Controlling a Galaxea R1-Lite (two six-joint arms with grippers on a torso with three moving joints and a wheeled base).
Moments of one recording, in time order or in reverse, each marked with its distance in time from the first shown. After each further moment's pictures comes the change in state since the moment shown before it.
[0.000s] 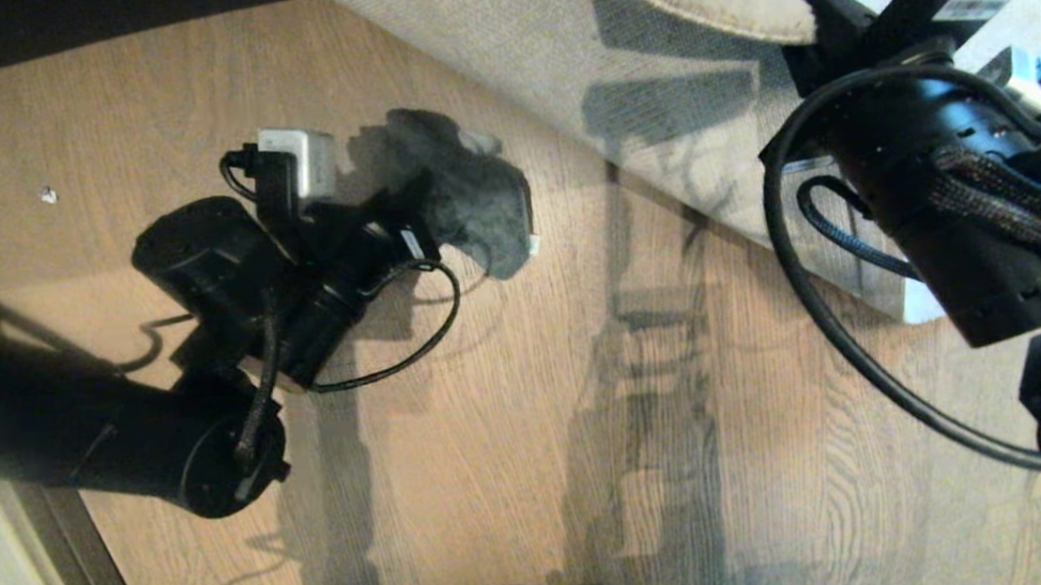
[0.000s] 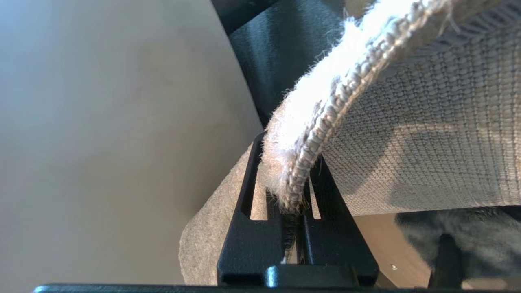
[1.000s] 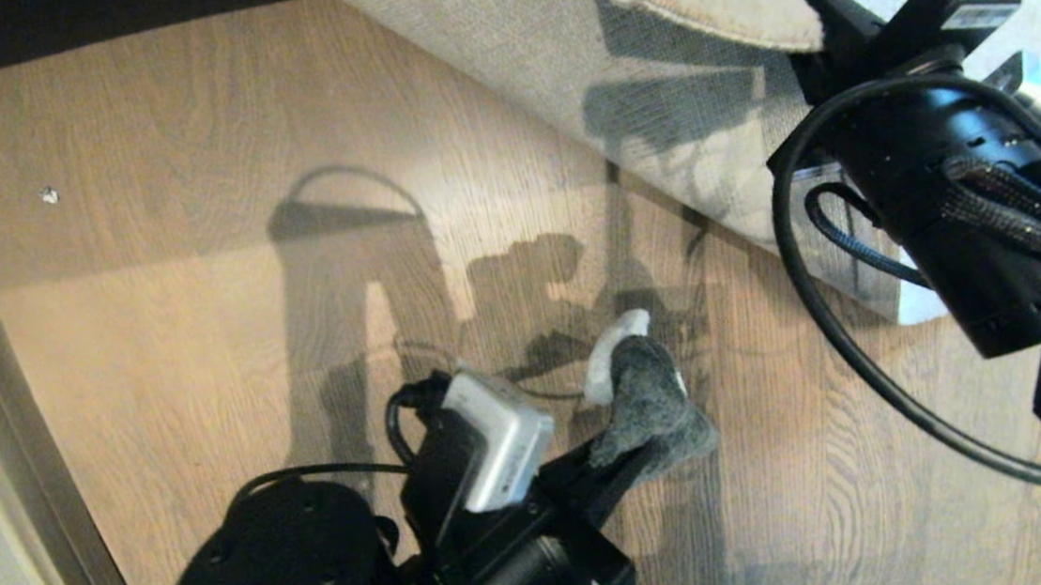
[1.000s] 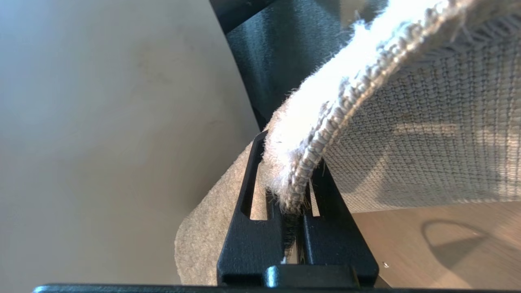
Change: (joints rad) left arm -0.644 -0.124 0.428 0.019 0.177 -0.042; right arm -0.001 -0.010 0.031 -0.003 -0.005 -0.013
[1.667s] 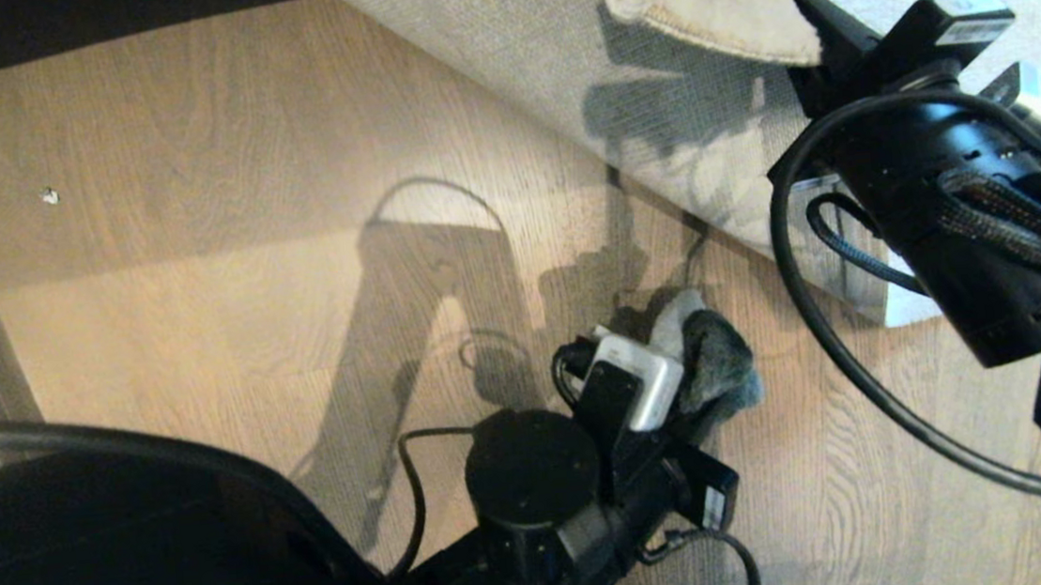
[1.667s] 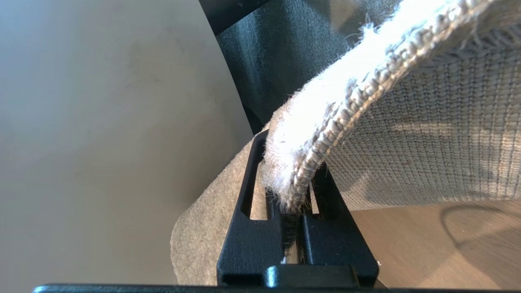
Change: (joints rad) left arm 0.048 0.312 -0.335 -0.008 0.005 -0.002; right arm -0.002 0.001 0.019 0.000 -0.001 -0.003
